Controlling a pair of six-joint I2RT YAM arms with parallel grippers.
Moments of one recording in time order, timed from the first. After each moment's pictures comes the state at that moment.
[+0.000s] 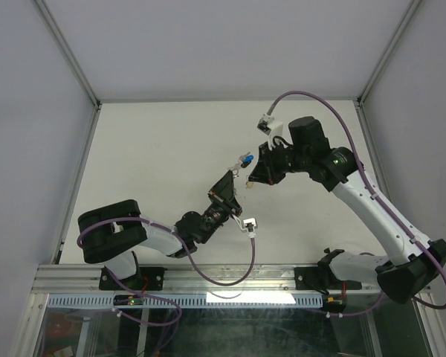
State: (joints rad) left arm -1.20 1.63 0.43 1.48 -0.49 1.72; right arm 0.58 1.19 1.29 -0.79 -0.51 0.13
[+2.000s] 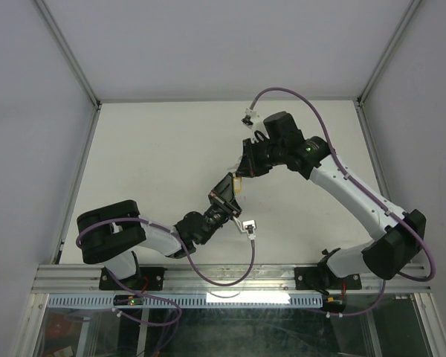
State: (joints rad) left arm -1.20 1.62 0.42 1.42 -0.50 1.79; right arm 0.66 1.39 1.36 -0.73 -0.38 0.32
